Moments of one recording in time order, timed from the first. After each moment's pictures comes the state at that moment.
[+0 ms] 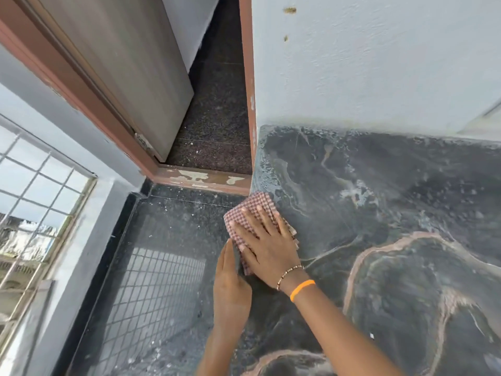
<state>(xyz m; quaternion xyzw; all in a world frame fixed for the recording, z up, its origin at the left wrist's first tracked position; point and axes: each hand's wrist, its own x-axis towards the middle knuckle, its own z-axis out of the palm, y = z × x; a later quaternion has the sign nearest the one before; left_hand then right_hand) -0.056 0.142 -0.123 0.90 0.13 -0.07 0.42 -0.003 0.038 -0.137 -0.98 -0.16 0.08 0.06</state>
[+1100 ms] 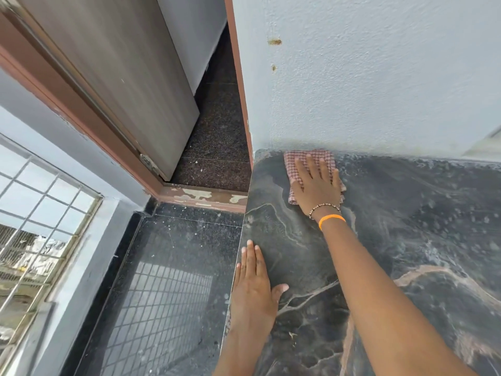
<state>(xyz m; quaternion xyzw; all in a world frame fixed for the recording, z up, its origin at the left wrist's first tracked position) -0.013 0.092 -0.125 0.97 -0.02 -0.15 0.19 0.161 -0.075 -0.150 -0.99 0.07 0.05 0.12</state>
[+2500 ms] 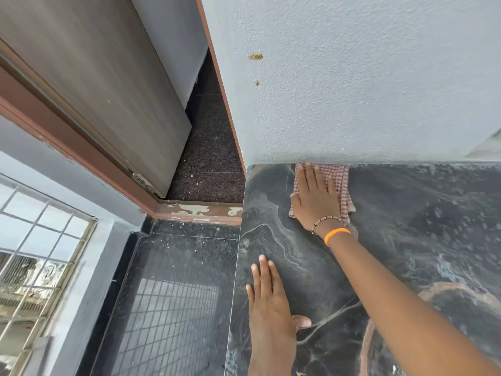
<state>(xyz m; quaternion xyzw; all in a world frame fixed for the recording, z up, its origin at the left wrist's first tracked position) 0.018 0.056 -0.115 0.94 -0.02 -0.30 0.16 0.173 -0.082 -0.148 -0.99 0.05 0.02 0.10</state>
